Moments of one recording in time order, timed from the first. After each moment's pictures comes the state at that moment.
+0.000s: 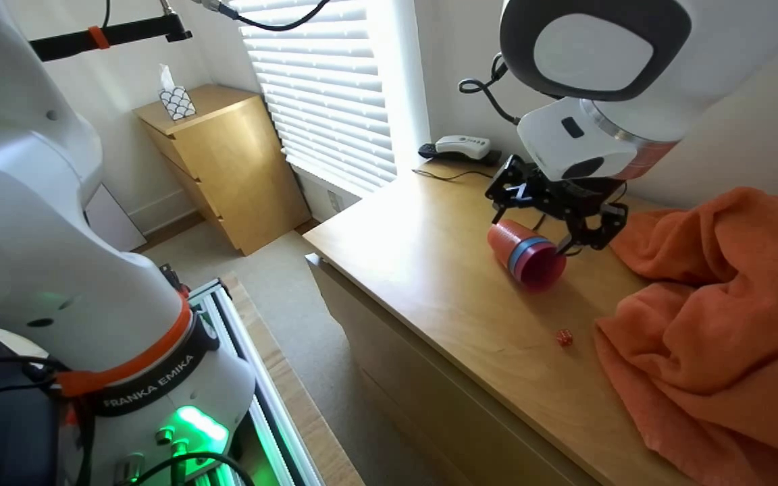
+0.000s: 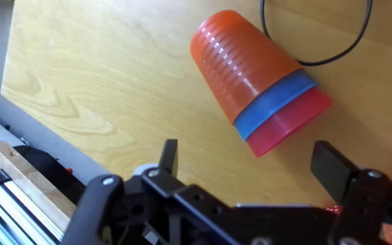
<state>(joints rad) -0.25 0.23 -0.27 -2.24 0.56 2.13 1.78</state>
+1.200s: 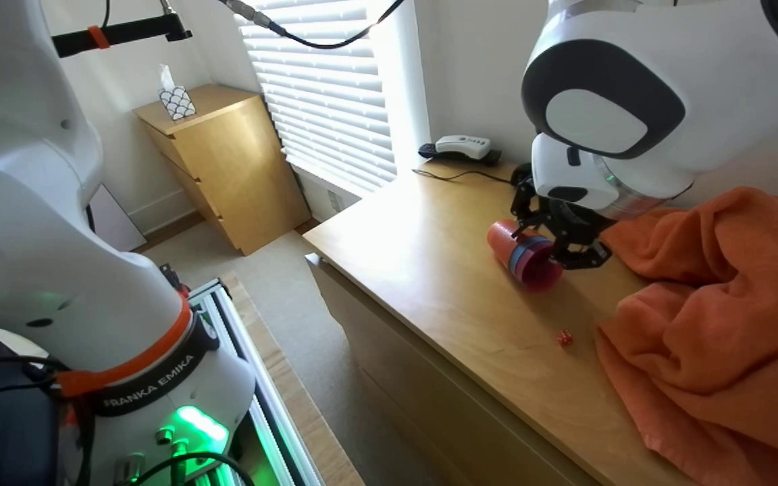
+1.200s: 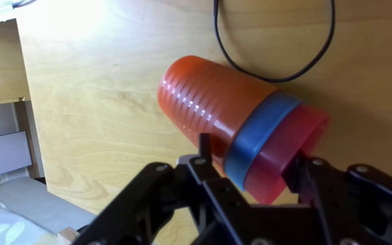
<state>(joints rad) -0.26 0.37 -0.27 -2.17 0.75 2.12 2.04</state>
